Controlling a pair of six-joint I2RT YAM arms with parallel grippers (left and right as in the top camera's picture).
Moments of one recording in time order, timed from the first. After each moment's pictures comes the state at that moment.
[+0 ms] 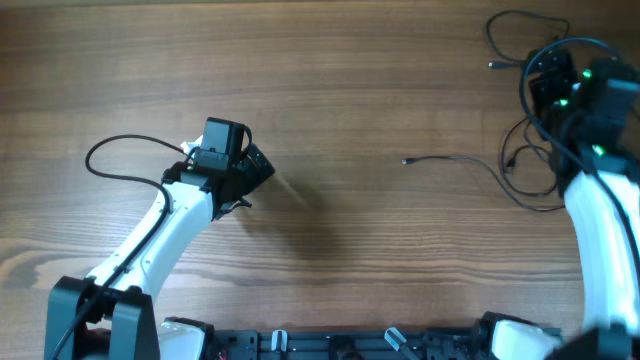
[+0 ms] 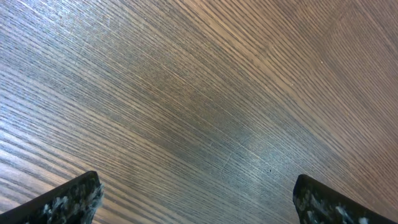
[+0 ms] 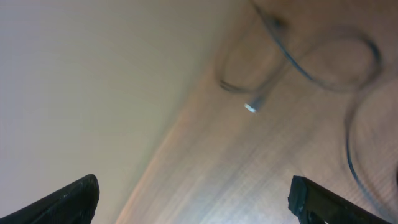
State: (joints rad) left arm -0.23 1.47 0.83 -0.55 -0.03 -0.89; right arm -0.23 1.30 1.04 -0.22 -0.11 0.86
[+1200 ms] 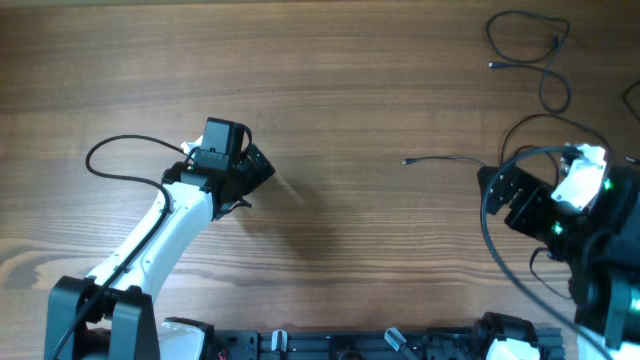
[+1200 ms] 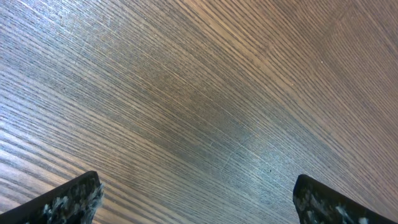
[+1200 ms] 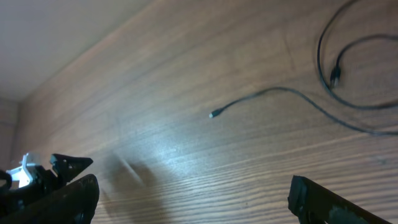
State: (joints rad) left arm -0.23 1.47 0.83 -0.55 -0.03 -0.89; right arm -0.23 0.76 1.05 -1.07 -0.39 0.33
